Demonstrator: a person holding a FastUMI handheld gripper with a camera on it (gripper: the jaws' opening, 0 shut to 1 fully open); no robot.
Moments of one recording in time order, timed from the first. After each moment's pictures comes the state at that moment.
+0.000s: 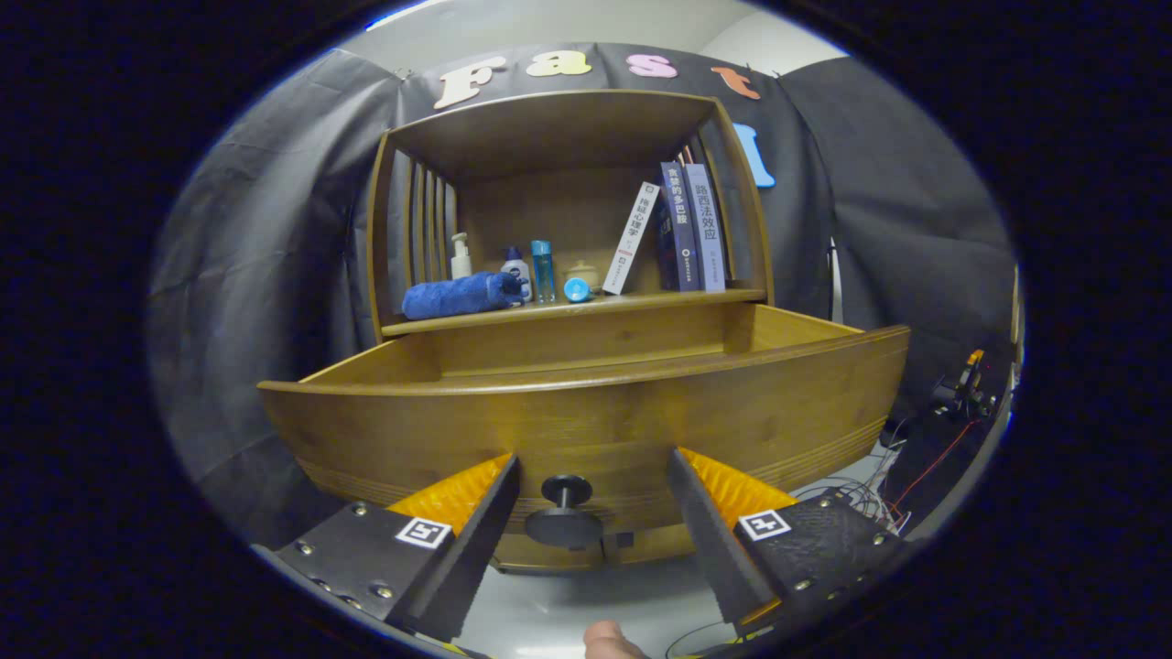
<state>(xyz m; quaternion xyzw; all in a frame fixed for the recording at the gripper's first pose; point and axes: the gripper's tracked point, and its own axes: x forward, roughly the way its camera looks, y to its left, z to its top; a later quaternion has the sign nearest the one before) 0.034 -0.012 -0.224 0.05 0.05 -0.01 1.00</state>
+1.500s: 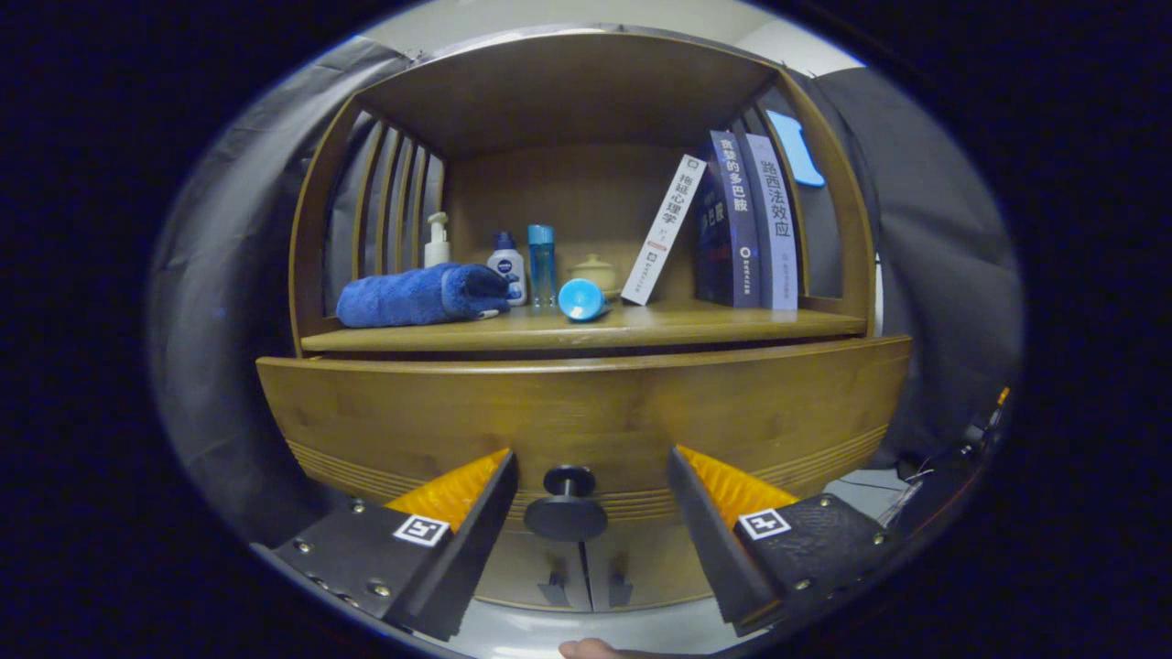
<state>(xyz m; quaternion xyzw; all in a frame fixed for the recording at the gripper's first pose) 0.211 -0.005 -0.211 0.01 0.03 0.00 1.00</state>
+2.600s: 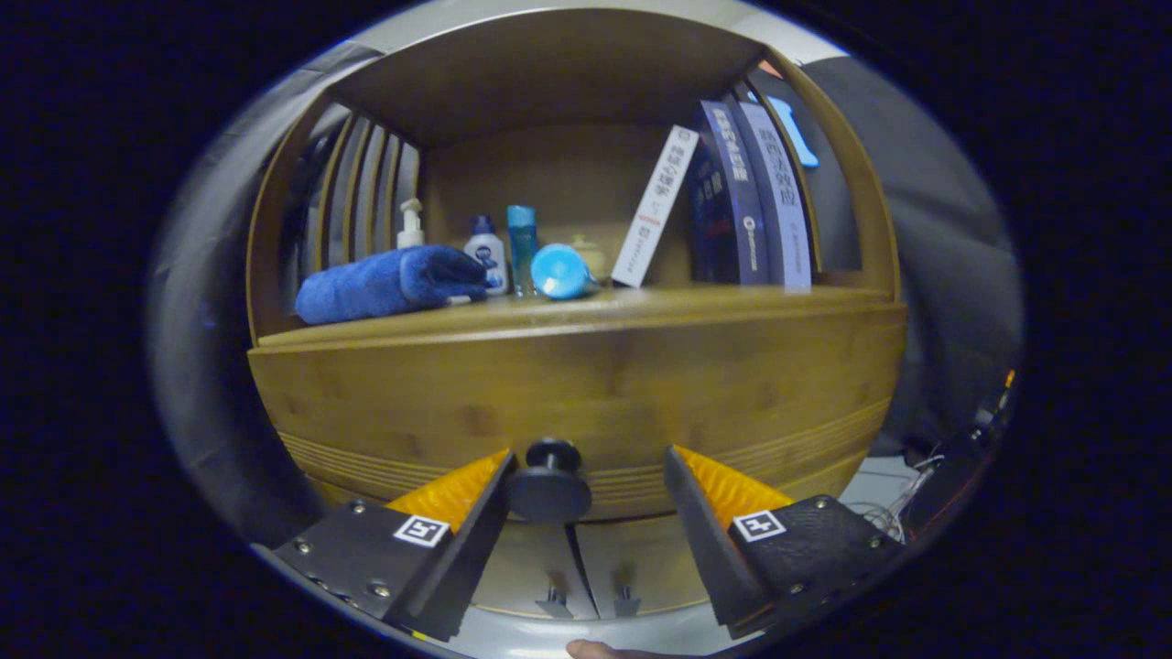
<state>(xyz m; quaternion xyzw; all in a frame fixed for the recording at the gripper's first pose) 0.242 -0.009 -0.245 0.05 0.07 -0.02 1.00</state>
